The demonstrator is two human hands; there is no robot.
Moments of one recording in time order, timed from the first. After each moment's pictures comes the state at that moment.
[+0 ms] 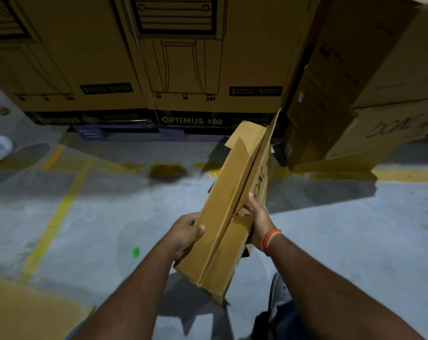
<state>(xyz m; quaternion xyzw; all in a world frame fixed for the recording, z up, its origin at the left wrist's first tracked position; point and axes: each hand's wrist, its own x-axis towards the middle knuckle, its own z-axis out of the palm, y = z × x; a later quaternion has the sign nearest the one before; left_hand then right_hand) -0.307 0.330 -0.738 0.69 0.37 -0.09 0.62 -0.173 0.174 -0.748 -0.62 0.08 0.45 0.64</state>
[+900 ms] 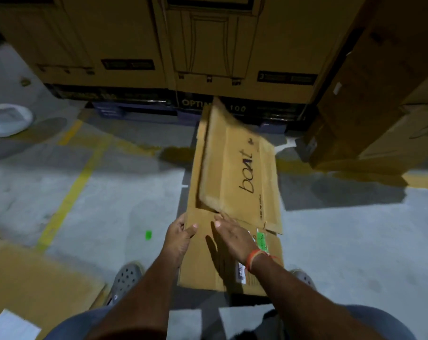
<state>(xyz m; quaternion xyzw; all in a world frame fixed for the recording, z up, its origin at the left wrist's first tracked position) -0.365 0.363 -0.835 0.56 0.43 0.11 0.70 -0.243 0.224 -0.810 -0.80 -0.30 0.38 0.36</state>
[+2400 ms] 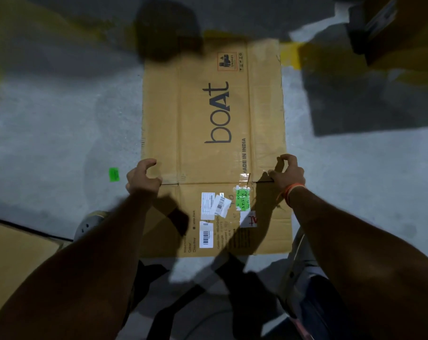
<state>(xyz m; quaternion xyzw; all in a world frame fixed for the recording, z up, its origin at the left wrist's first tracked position) -0.343 0.452 -1.071 0.70 0.59 -0.07 0.40 -0.095 0.185 -1.057 -0.91 0.06 0.33 0.23</state>
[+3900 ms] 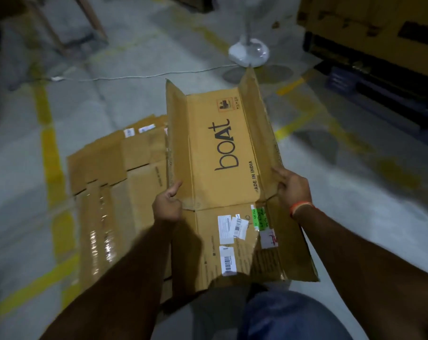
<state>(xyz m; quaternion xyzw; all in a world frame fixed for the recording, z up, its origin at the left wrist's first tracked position) -0.836 0.512 -0.802 0.43 0.77 0.31 0.37 -0.522 0.550 -0.803 -0.72 -0.57 0.31 0.24</state>
